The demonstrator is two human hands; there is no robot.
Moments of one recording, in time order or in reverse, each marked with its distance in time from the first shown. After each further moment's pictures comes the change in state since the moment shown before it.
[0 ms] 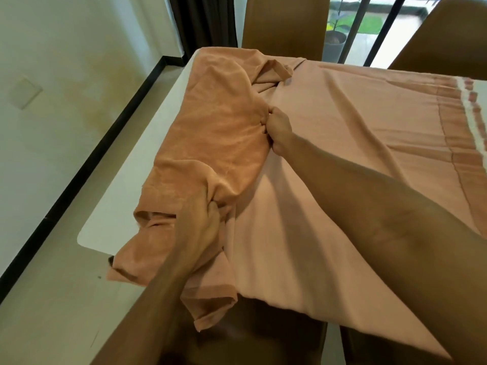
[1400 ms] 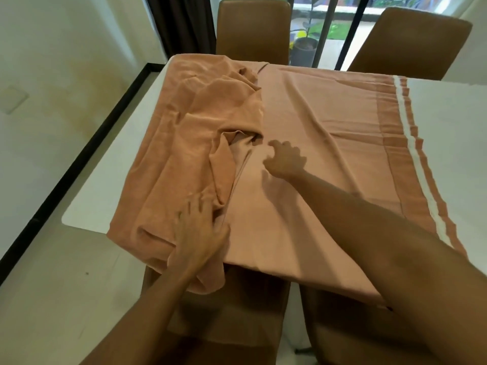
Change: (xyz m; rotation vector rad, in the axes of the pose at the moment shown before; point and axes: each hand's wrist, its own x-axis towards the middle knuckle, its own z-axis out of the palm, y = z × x) left_hand -0.090 0.044 0.047 0.415 -0.144 0.039; right_hand -0.115 0.041 -0.137 -1.136 0.025 -0.058
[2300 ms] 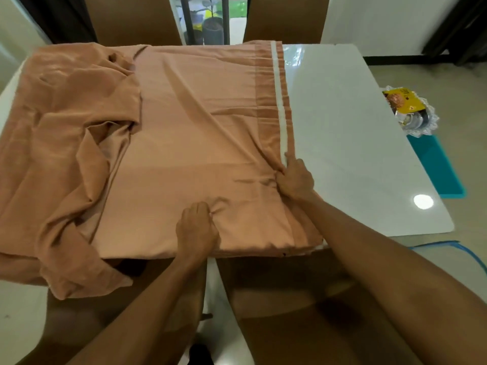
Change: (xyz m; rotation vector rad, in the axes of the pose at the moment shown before) left_hand -0.064 0.220 0.141 -0.006 -0.089 0.163; right_hand -0.126 0.337 -0.049 0.153 0.278 0.286
